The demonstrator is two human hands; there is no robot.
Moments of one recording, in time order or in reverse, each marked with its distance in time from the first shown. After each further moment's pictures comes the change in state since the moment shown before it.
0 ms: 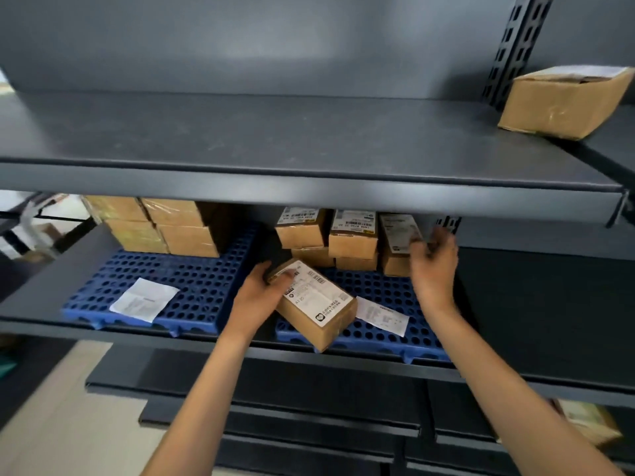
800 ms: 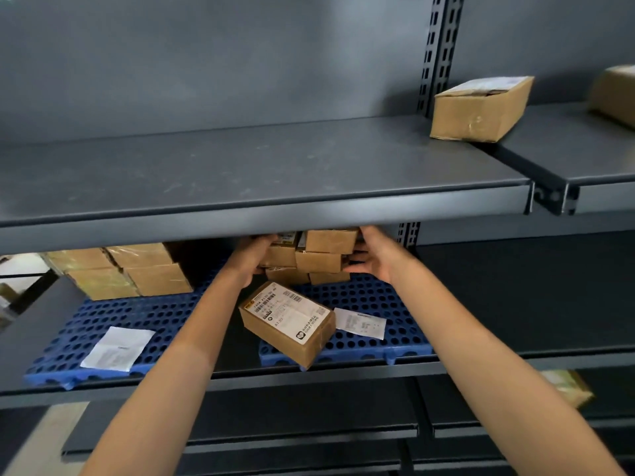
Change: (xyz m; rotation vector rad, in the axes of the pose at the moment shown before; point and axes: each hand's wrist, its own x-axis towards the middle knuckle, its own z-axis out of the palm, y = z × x) left_hand 0.070 0.101 0.012 -0.204 -0.140 -0.047; right_hand 0.027 -0.064 0.014 0.350 -0.509 0.492
